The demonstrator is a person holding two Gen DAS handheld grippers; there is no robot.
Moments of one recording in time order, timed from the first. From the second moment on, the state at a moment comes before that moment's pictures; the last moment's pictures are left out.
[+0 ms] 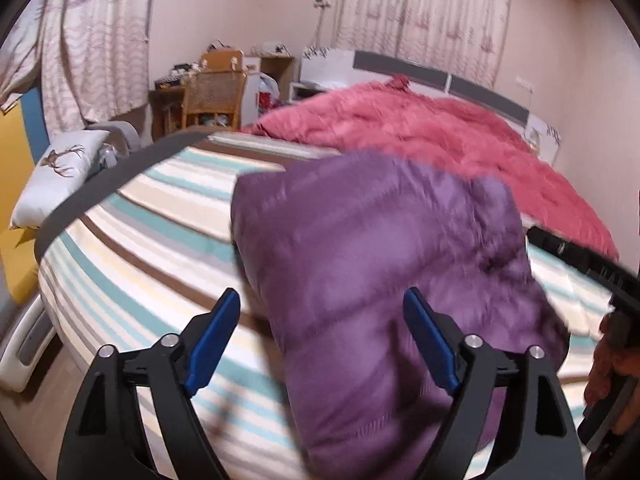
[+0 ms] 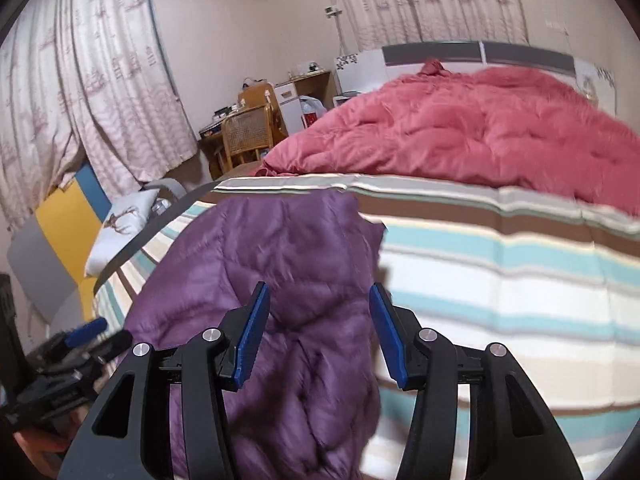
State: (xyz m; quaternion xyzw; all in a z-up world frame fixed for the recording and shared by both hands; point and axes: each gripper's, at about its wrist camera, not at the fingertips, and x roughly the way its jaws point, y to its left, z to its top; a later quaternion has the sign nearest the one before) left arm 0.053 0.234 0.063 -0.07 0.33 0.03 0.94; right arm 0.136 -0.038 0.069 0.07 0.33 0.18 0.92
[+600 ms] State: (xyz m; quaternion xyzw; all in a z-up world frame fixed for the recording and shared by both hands) left arm 0.178 0.211 0.017 -0.02 0.41 0.03 0.91; right arm 0.227 0.000 0.001 0.03 0.42 0.15 0.90
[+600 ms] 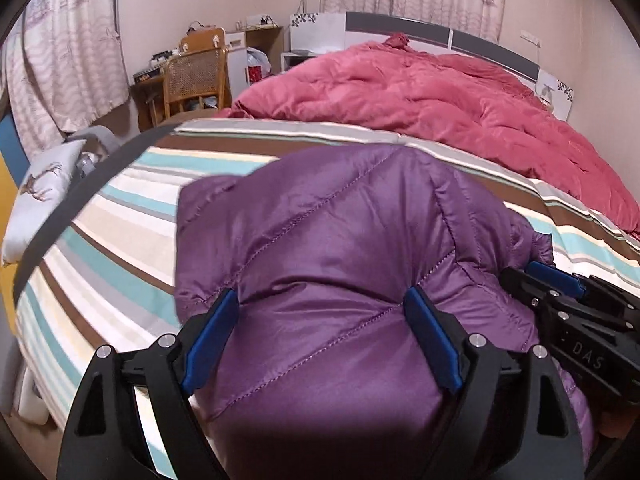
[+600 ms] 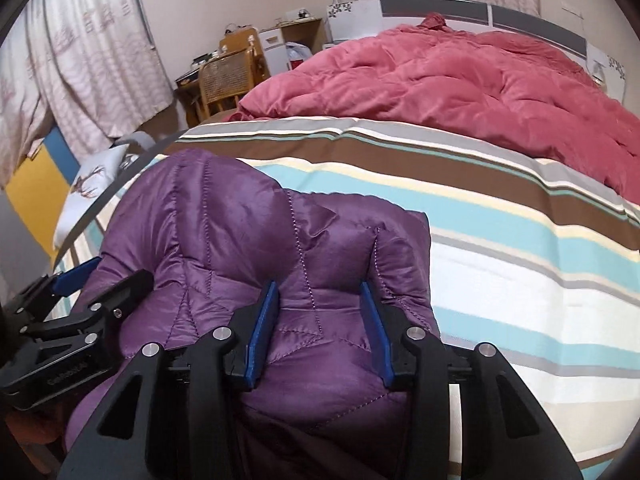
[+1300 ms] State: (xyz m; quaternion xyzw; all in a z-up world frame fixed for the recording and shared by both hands) left arm 0.099 0.194 0.033 -0.01 0.37 0.05 0.93; right arm 0.162 -0.014 0.024 0.02 0.38 0.16 0.91
